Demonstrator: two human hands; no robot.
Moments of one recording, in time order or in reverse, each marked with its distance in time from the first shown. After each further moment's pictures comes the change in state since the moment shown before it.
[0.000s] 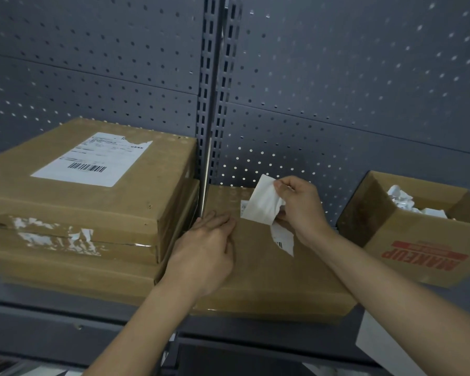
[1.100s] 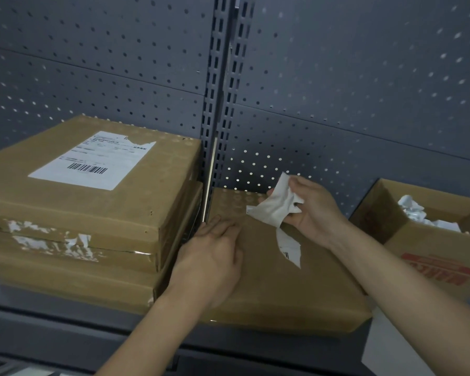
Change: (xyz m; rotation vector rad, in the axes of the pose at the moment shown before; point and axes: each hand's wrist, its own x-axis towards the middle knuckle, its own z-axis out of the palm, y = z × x) left_hand 0.003 0.007 0.002 0.056 0.024 -0.004; right_hand 0.004 -0.026 -0.012 0.672 -0.227 0.246
